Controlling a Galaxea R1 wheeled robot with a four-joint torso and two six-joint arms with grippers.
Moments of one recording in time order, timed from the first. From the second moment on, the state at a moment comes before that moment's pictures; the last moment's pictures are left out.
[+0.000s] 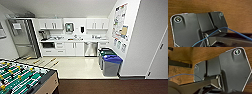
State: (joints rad) left arm 1.47 2.72 -2.17 -0.01 -0.01 0.08; right arm -1.53 2.74 -2.20 0.14 0.10 -0.08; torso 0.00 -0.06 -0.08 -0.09
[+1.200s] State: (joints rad) left arm 1.46 2.72 -2.16 -0.01 -0.01 0.08; right arm -1.52 2.74 -2.20 0.15 0.09 -0.07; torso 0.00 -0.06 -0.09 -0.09
